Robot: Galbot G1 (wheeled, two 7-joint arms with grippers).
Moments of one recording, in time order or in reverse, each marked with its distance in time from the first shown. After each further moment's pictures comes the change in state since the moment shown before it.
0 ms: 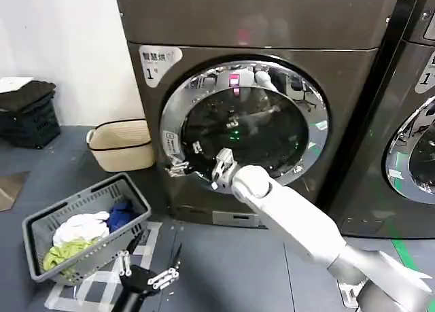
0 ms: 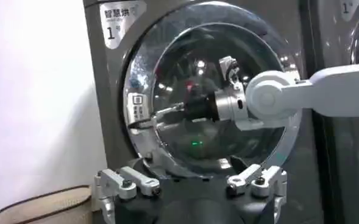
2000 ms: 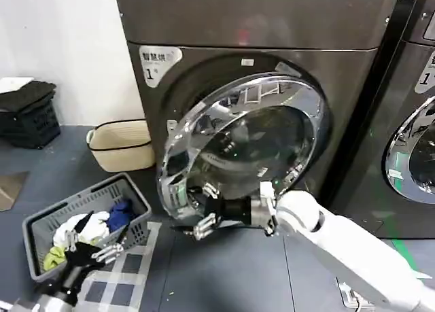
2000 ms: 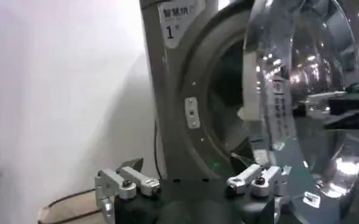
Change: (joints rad) left arm -0.125 0.210 -0.356 0.074 -0.374 0.114 0.108; right arm -0.204 -0.445 0.068 0.521 0.126 -0.028 -0.367
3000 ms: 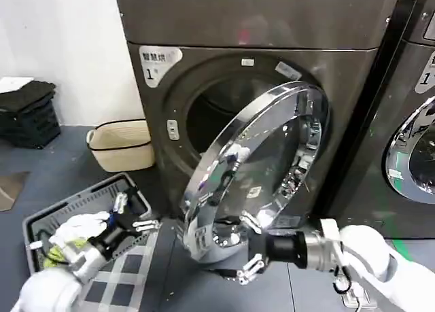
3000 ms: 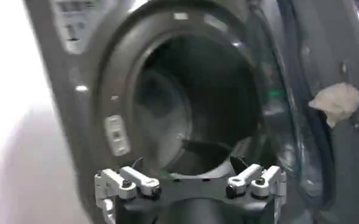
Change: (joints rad) left arm -0.368 0.354 0.316 0.194 -0.027 0.029 0.092; right arm -0.566 -0.244 0.530 0.304 -0.040 0.019 -0.052
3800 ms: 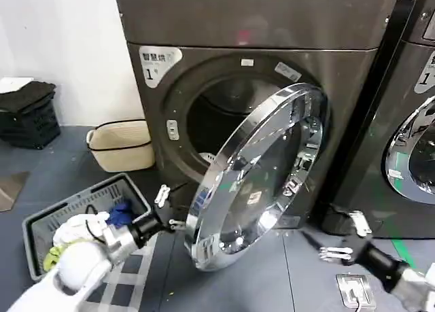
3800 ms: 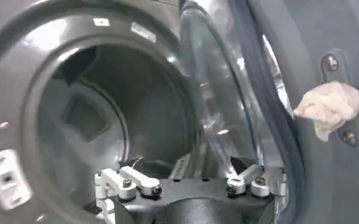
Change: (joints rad) left arm -0.264 0.107 0.328 0.075 -0.035 -0.041 0.034; right arm -0.843 0.347 0.986 0.083 -0.224 0.037 0.320
